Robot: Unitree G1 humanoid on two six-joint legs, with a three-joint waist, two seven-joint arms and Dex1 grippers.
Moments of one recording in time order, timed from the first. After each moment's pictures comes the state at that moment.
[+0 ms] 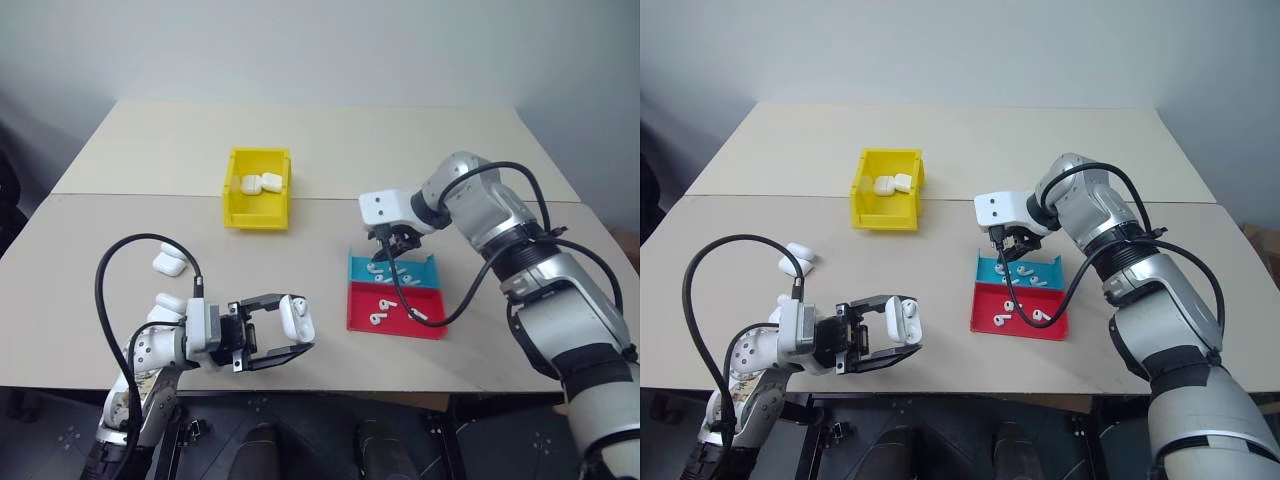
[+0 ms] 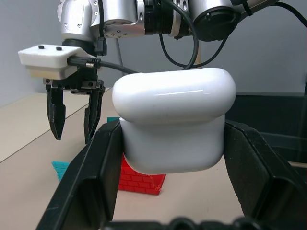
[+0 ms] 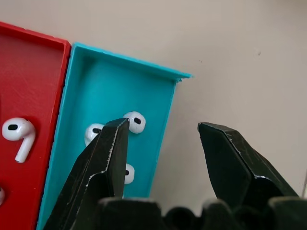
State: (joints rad) left arm -0.03 0.48 0.01 -0.29 -0.54 -0.11 -1.21; right arm -1.22 -0.54 0.59 0.68 -0.26 0.14 1.38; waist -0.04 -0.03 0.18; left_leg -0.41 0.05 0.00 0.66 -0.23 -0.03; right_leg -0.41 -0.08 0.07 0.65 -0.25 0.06
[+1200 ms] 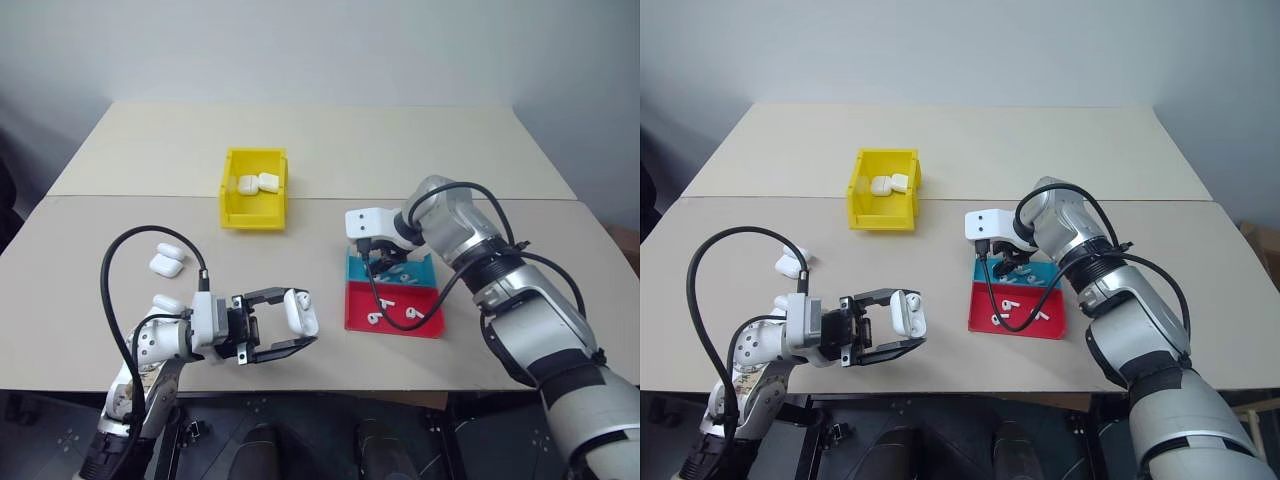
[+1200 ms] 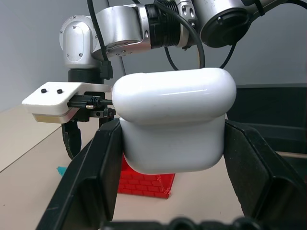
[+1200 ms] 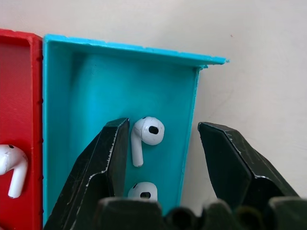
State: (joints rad) left arm -0.08 0.50 -0.01 -0.27 -0.51 -0.11 -1.19; right arm -1.17 -0.45 0.58 0.67 -0.37 0.30 1.32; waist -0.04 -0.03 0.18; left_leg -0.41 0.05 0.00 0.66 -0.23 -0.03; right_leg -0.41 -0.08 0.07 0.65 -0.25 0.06
